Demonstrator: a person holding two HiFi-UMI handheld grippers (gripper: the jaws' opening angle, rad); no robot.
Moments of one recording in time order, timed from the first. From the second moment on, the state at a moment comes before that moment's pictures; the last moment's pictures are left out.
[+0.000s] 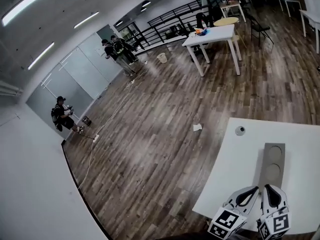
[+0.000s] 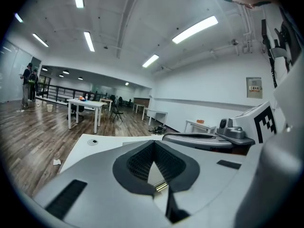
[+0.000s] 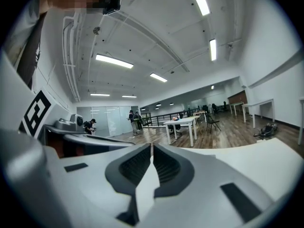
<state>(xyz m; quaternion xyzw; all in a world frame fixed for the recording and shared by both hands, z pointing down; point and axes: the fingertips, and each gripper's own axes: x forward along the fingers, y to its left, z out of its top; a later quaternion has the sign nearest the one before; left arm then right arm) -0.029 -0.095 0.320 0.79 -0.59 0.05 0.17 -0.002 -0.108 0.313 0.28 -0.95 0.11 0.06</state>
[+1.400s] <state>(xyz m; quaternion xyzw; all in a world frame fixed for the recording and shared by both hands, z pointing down) -0.049 -0.110 0.355 0.85 -0.48 0.03 0.18 -0.004 -0.105 0.336 0.43 -0.89 0.08 0.09</state>
